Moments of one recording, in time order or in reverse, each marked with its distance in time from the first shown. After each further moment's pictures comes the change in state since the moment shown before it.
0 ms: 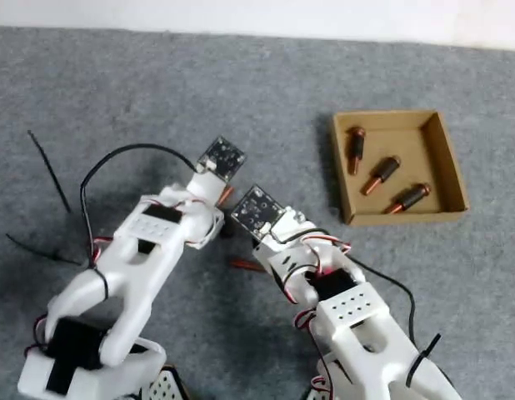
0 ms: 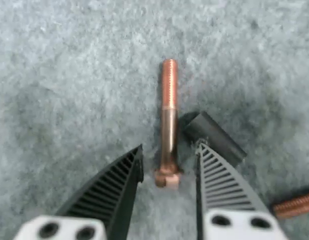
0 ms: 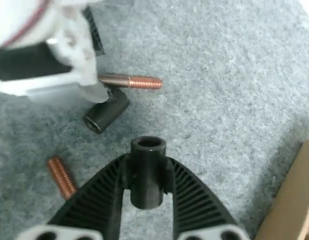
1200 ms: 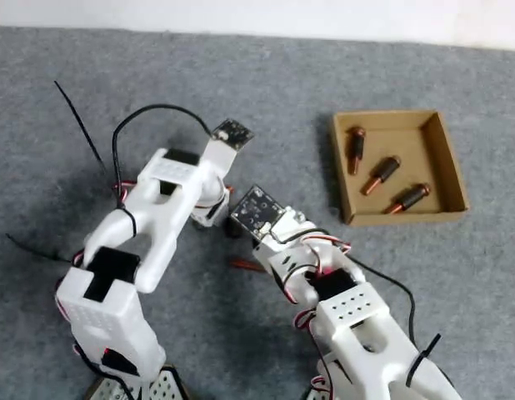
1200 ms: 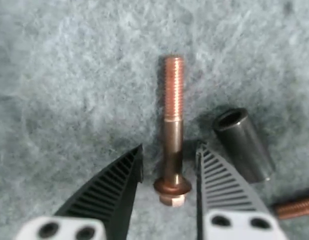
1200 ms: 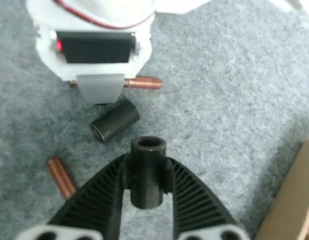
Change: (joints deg) left arm -0.9 27.4 -33.2 27.3 0.3; right arm 0.0 0.0 0.0 0.0 0.0
